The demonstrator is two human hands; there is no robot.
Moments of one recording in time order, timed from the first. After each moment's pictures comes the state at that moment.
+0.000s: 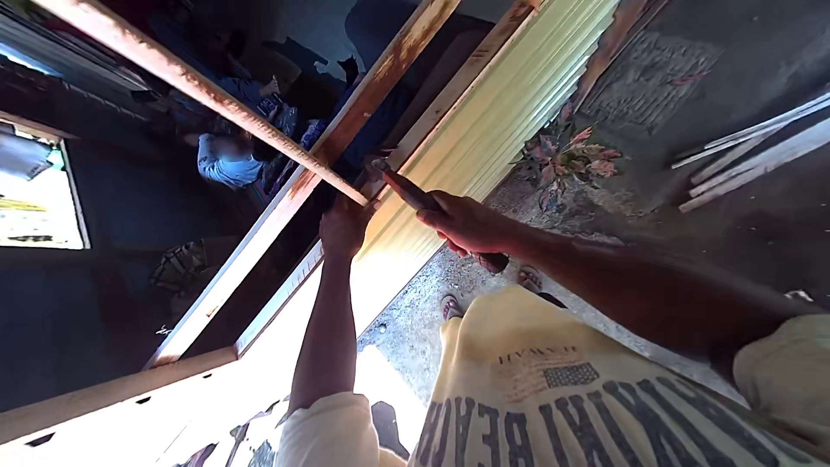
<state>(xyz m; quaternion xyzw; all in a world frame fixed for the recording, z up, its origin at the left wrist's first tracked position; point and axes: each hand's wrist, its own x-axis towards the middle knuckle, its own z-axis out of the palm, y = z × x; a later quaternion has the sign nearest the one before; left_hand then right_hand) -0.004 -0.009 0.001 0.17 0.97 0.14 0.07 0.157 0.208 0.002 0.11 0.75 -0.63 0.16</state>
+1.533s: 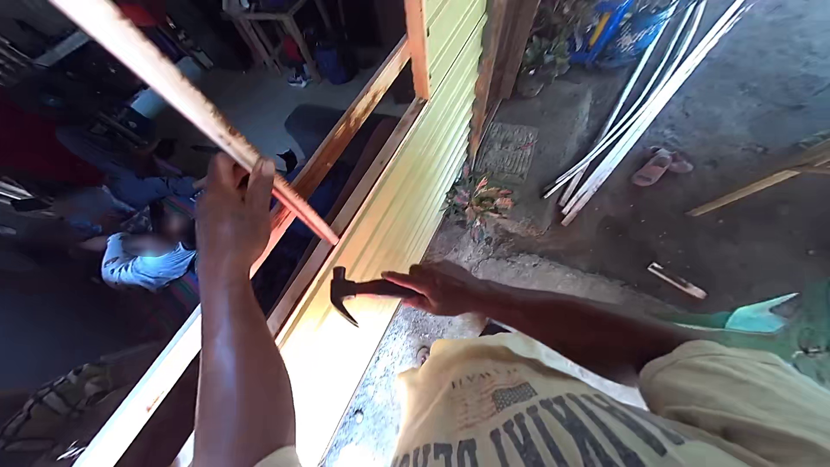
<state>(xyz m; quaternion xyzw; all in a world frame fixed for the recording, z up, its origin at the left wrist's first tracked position) -0.019 -0.019 0.165 0.36 0.87 0.34 -0.05 0.221 0.146 -0.049 -0.03 0.96 -0.29 0.01</state>
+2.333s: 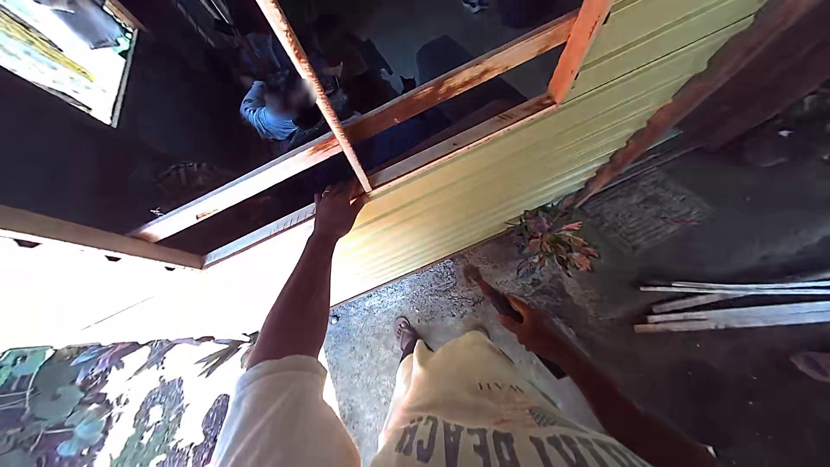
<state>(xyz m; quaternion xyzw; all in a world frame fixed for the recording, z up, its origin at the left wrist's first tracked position) 0.024 -0.021 -0.006 0.18 0.98 0.09 0.01 0.339 0.344 -0.161 0.15 0.83 -0.46 0.29</state>
